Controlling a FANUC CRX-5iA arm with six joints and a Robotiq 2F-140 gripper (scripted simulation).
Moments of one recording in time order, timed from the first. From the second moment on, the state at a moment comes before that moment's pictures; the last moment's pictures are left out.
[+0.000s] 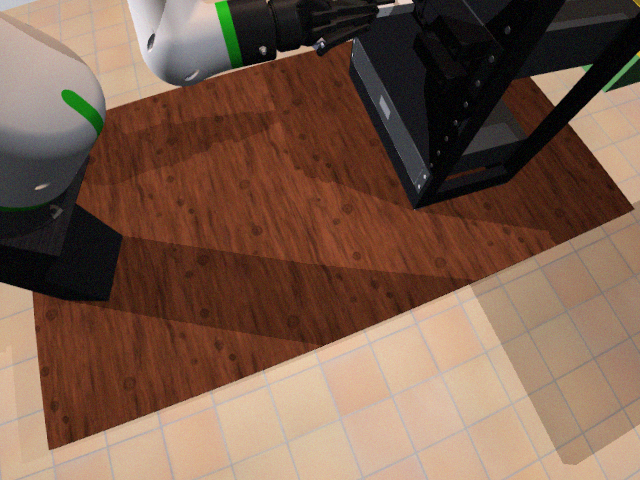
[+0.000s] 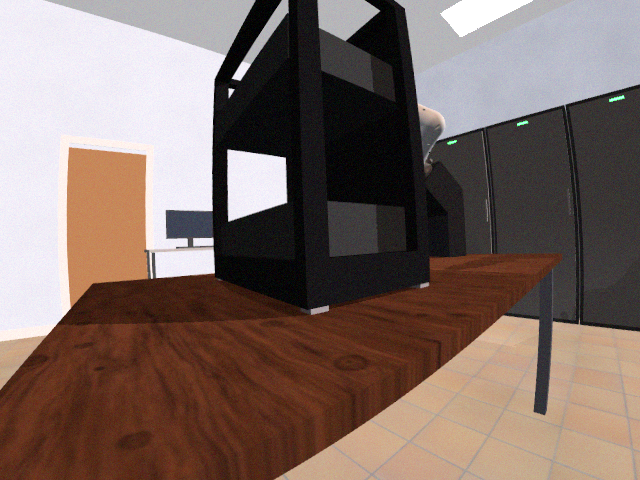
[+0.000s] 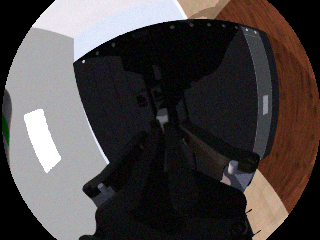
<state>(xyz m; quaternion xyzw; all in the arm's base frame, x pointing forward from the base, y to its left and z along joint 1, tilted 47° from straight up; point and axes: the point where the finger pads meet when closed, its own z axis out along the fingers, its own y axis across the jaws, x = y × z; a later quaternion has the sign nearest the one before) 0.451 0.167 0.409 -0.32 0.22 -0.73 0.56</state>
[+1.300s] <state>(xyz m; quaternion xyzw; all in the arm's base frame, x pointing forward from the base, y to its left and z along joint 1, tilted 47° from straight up) 0.460 0.167 0.418 -0.32 0.22 -0.73 0.56</state>
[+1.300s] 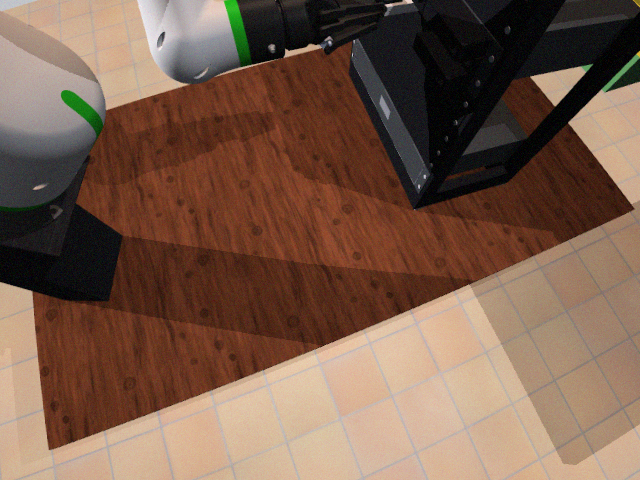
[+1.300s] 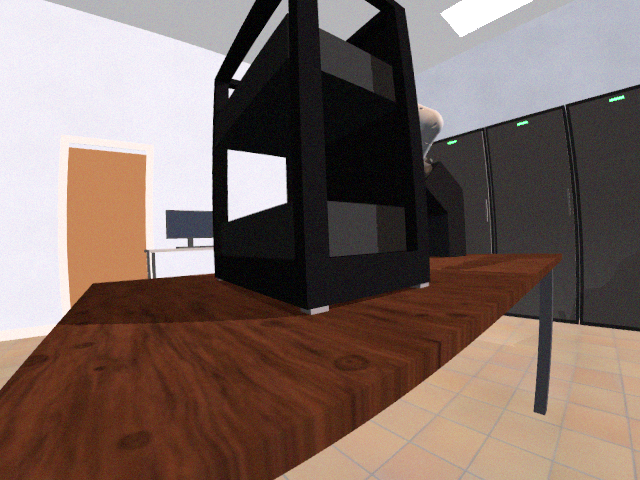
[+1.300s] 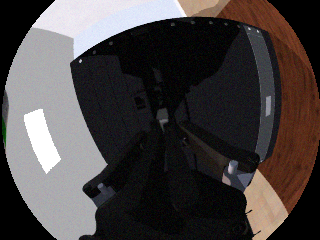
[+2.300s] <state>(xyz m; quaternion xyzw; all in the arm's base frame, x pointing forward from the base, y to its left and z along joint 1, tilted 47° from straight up) 0.464 0.168 0.422 -0.32 0.22 -0.73 0.56</state>
